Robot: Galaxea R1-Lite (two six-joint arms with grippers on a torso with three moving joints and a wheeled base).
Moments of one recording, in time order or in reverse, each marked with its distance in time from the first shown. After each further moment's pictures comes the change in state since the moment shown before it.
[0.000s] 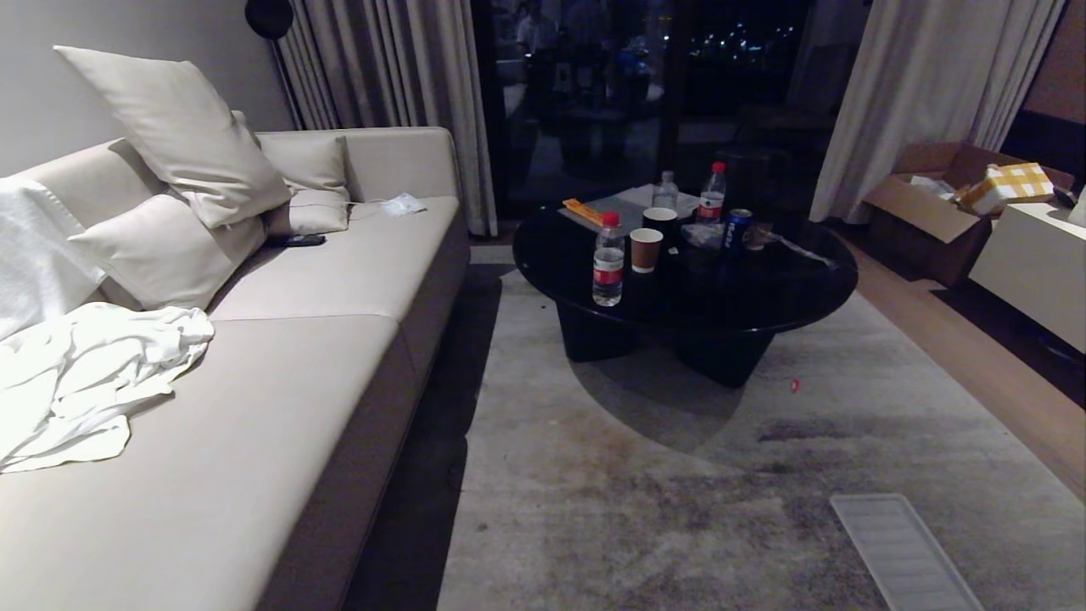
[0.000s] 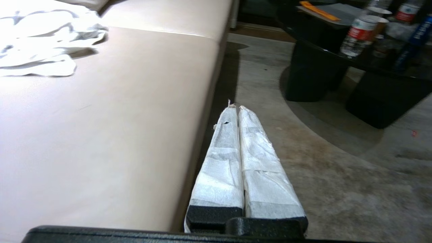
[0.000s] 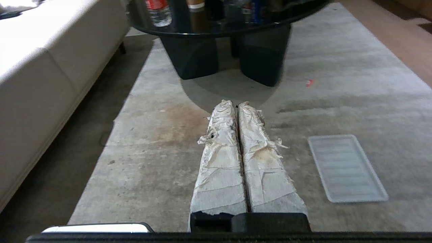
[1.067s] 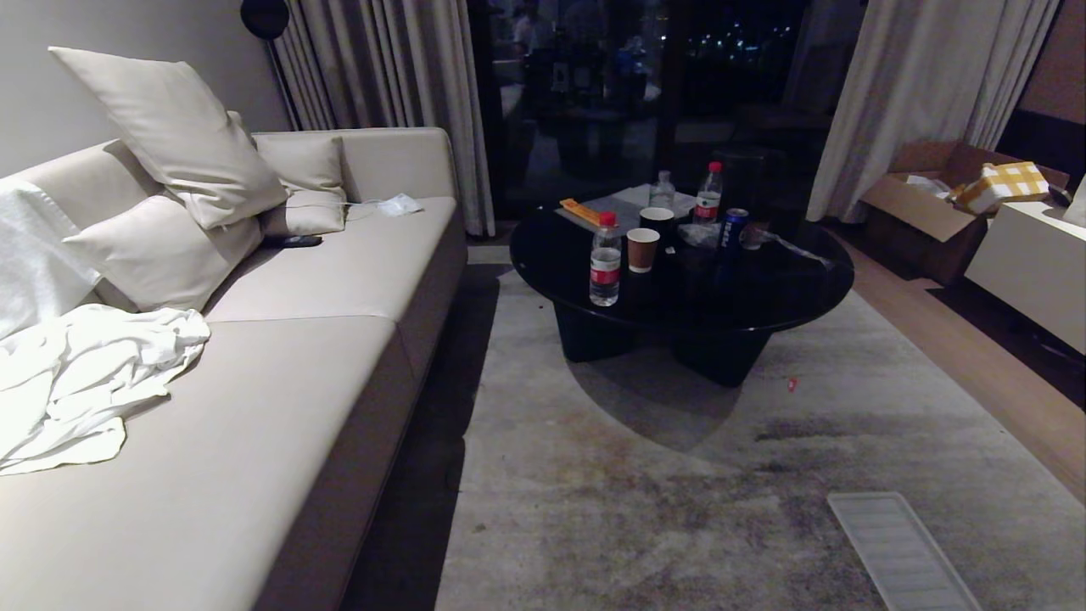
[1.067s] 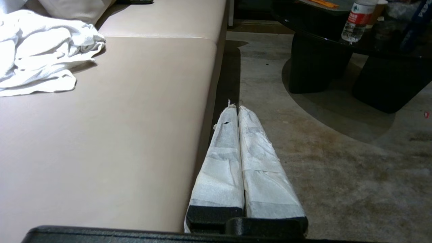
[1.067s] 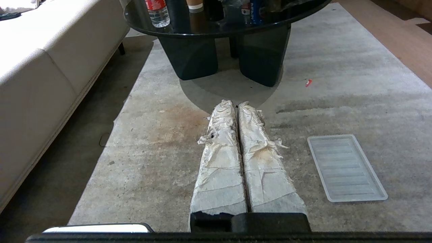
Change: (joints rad) left arm 0.000 0.000 0.000 0.002 -0.030 0.092; right arm 0.000 0.000 0.000 0.000 -0.001 0.002
